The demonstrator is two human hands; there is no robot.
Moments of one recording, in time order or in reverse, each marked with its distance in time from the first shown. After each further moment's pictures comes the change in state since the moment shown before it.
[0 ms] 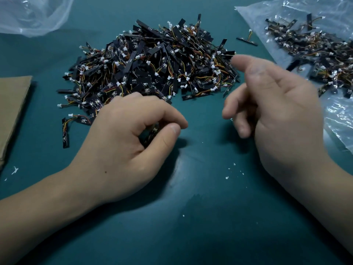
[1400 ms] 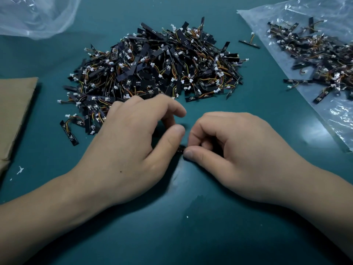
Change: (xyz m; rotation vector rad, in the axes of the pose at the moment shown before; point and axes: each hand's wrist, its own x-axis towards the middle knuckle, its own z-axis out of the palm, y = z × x) left_hand -0.003 -0.001 0.005 0.042 0.057 -0.067; right_hand -0.019 -0.008 0.010 -0.925 -0.571 -0.145
